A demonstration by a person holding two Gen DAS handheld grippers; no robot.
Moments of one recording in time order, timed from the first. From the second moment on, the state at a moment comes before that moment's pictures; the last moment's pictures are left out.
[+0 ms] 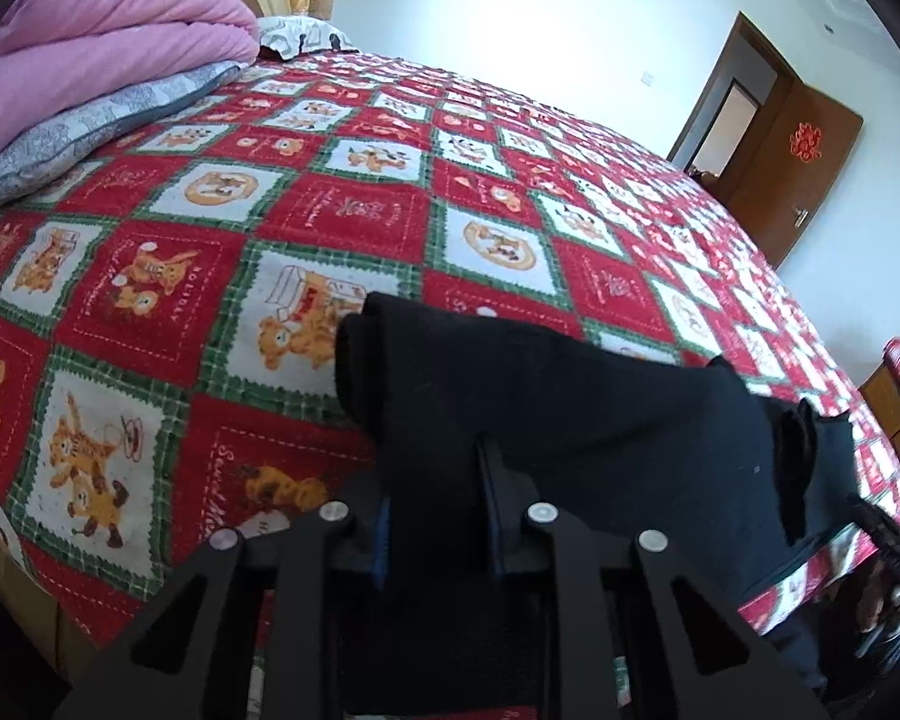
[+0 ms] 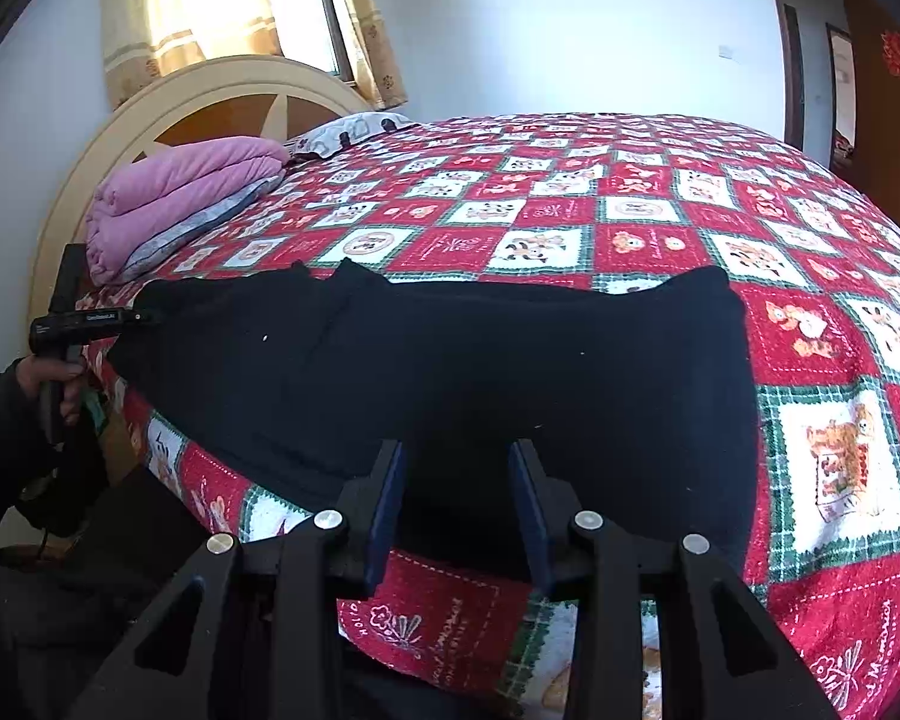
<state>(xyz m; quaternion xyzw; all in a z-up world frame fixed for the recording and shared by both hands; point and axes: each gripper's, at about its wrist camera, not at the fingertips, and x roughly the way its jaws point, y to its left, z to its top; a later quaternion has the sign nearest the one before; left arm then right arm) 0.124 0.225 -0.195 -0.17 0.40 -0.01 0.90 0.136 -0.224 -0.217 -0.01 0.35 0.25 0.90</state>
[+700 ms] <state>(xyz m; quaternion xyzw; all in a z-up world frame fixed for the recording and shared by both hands) 0.115 0.141 -0.111 -0.20 0.34 -0.15 0.91 0.146 -0.268 -0.202 0.08 0.32 0.18 0.93</state>
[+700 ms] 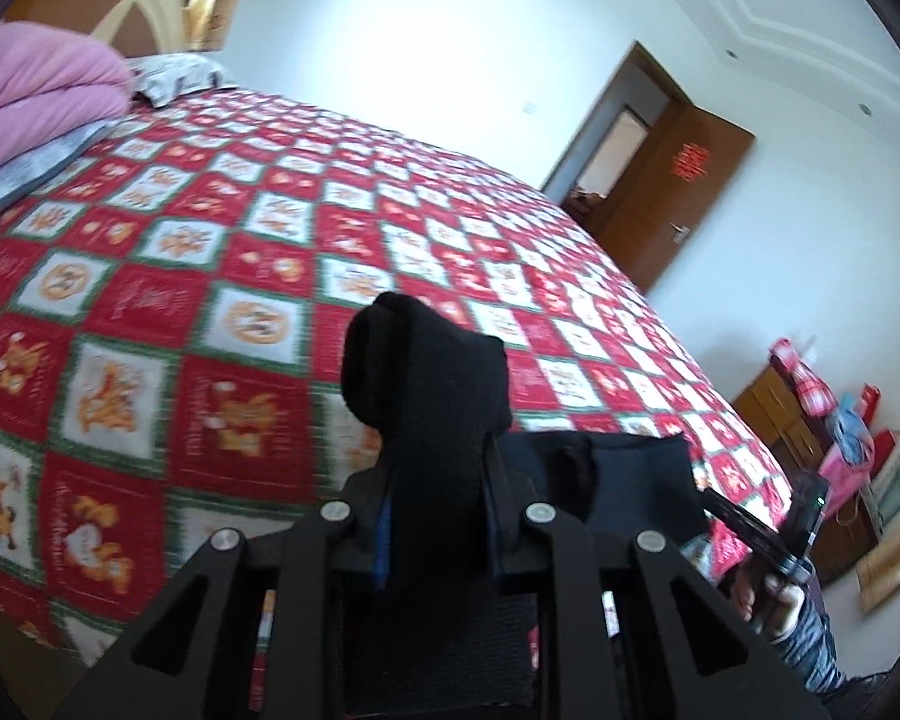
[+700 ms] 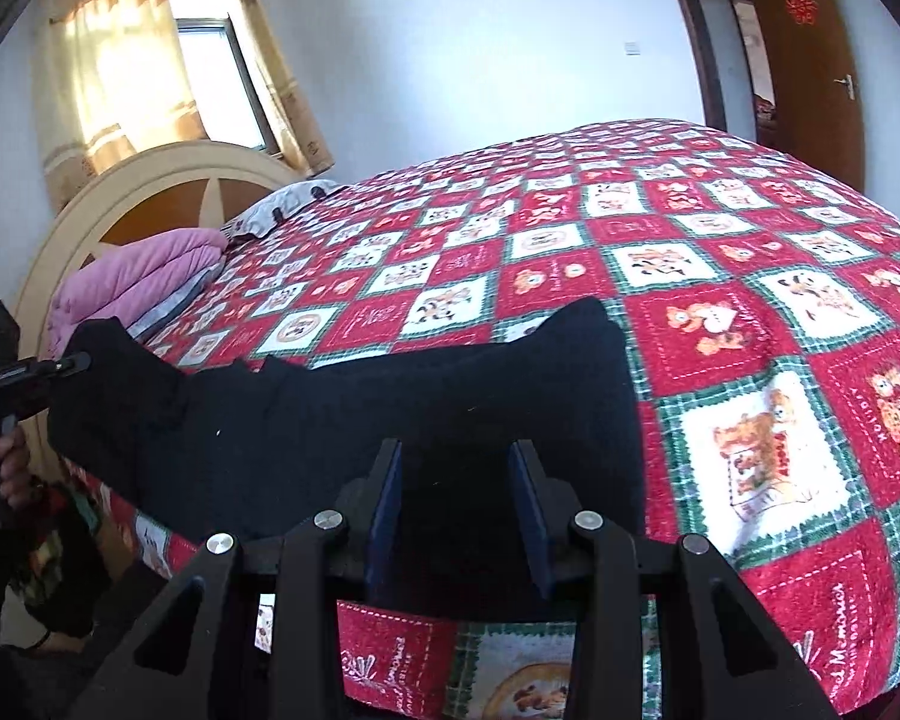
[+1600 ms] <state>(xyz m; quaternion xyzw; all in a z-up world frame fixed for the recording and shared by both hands) 0.141 0.020 -0.073 -0.17 0.35 -0.23 0.89 0.148 -0.281 -0.196 0.11 0.31 0.17 0.93</state>
